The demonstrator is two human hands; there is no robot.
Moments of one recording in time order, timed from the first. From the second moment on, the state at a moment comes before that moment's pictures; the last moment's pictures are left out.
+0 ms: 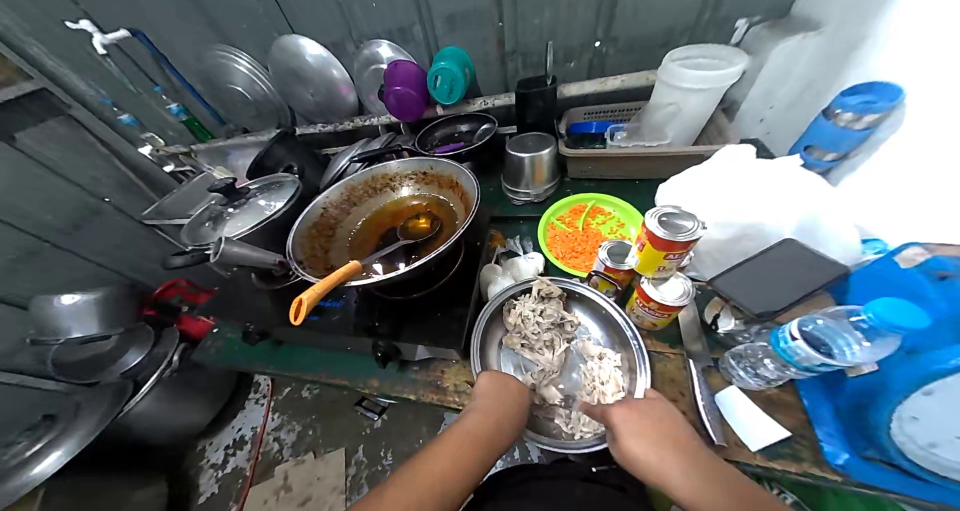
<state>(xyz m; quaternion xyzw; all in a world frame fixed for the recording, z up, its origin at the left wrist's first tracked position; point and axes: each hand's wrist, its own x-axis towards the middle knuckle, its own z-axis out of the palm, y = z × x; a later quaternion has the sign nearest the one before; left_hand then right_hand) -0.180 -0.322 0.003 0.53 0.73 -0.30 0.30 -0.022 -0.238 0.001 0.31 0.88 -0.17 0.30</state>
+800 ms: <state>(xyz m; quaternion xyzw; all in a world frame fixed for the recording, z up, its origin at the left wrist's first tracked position) -0.215 -0.317 0.016 0.46 0.79 -0.23 0.32 -0.043 -0.249 -0.019 0.29 0.89 -0.18 0.30</state>
